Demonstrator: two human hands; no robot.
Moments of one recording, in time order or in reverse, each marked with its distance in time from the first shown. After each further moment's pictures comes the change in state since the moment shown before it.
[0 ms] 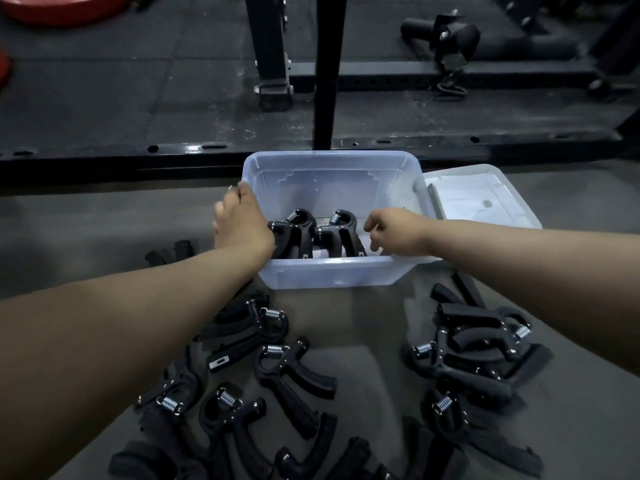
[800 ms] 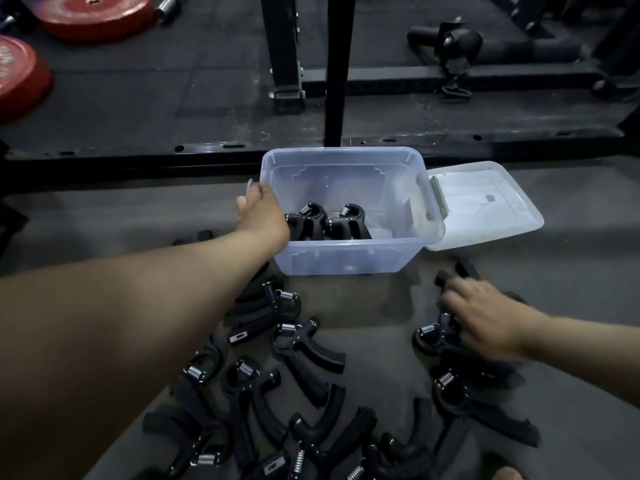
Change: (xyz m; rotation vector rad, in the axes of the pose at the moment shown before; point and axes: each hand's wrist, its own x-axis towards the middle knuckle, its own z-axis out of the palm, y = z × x) left_hand -0.020 -0.001 -0.010 0.000 -0.112 -0.004; right_hand -0.134 0.127 0.082 -0.573 0.171 -0.333
